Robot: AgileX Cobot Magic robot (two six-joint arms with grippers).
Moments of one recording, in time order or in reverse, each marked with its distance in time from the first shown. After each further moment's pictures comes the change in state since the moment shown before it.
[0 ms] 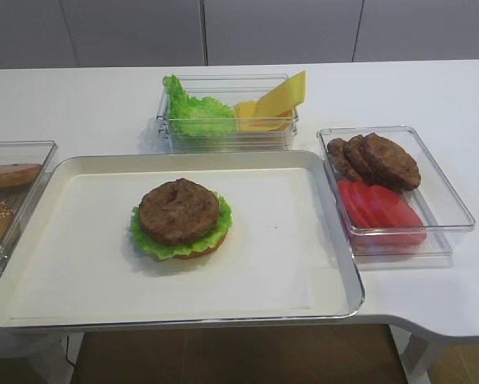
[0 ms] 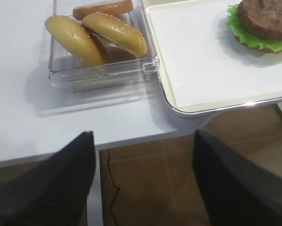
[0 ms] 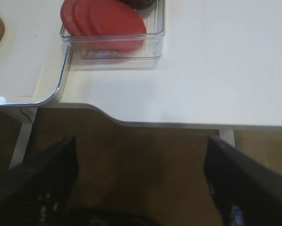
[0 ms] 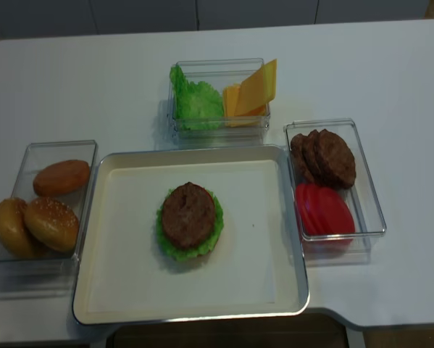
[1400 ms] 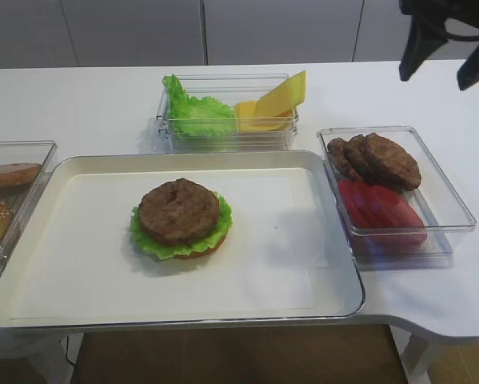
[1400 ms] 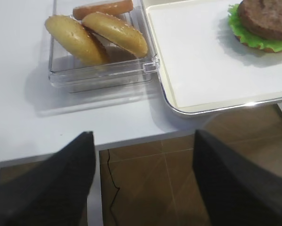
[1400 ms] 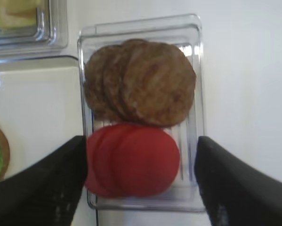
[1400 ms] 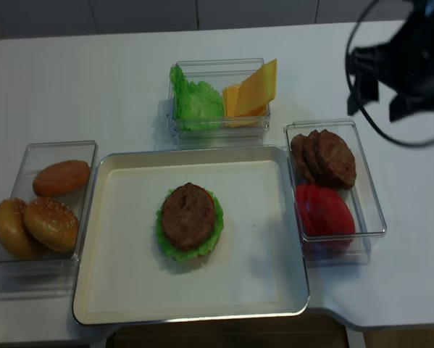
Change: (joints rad) left arm 0.000 0.000 0.000 0.000 0.000 0.000; right arm 0.000 1.403 -1.026 0.039 0.077 0.066
